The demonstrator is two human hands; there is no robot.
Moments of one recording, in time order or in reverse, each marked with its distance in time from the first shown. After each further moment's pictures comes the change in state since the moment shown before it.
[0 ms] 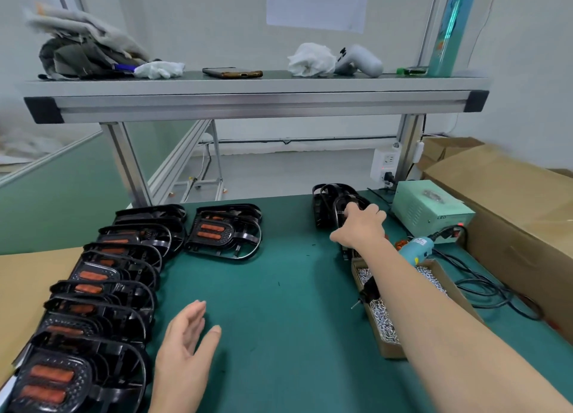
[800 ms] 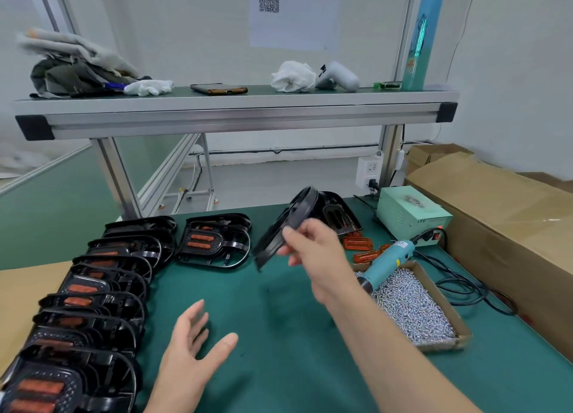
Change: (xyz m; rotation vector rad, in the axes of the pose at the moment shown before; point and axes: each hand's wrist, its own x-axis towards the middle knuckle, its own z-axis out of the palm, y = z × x) left_hand -0.004 0.012 0.006 -0.031 -0.169 -0.081; right_hand -0.142 -0.043 -0.028 1.335 -0.121 -0.218
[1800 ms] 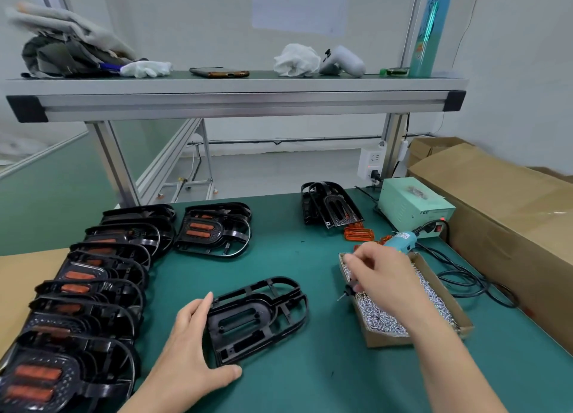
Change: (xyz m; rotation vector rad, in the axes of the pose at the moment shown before) left_hand 0.001 0.010 -0.021 0.732 -0.275 0.053; right_hand -0.032 0.010 -0.097 -0.857 0.090 -0.037
